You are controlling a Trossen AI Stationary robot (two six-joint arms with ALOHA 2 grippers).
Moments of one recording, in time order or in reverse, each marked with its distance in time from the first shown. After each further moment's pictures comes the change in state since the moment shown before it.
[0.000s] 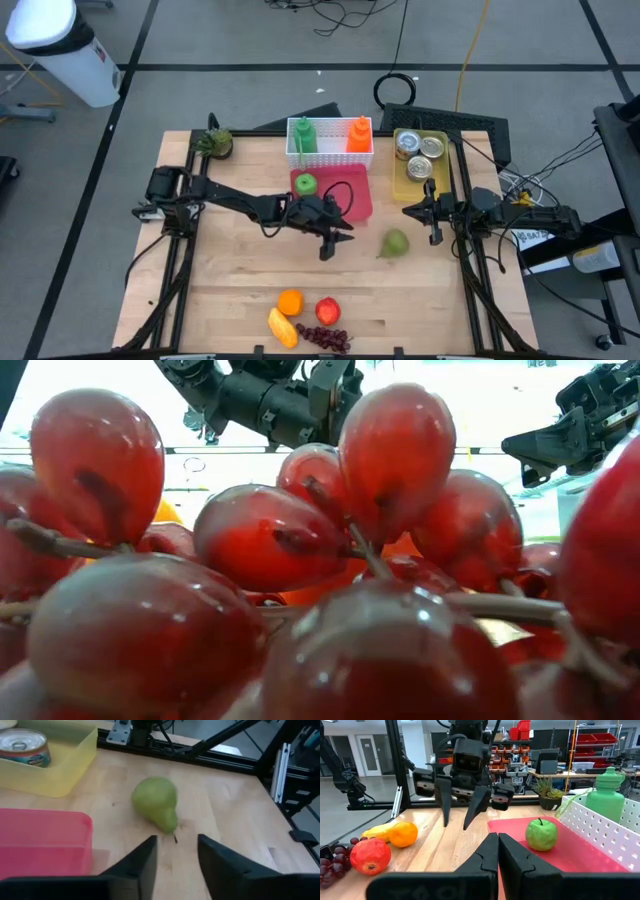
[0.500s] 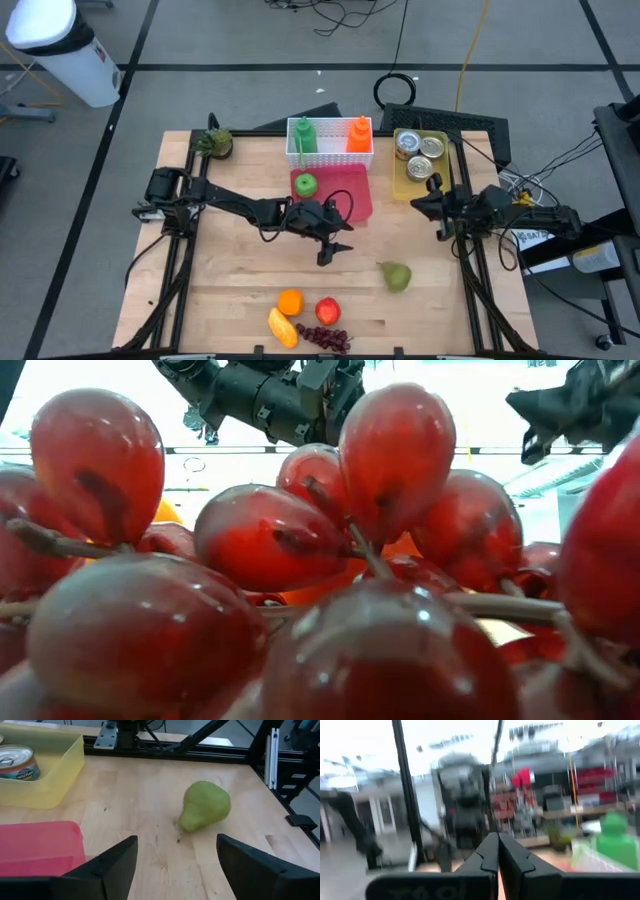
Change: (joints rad) left arm -0.025 0.000 0.000 -0.001 -0.007 0.097; right arm 0.001 0.002 0.000 0.268 0.004 0.135
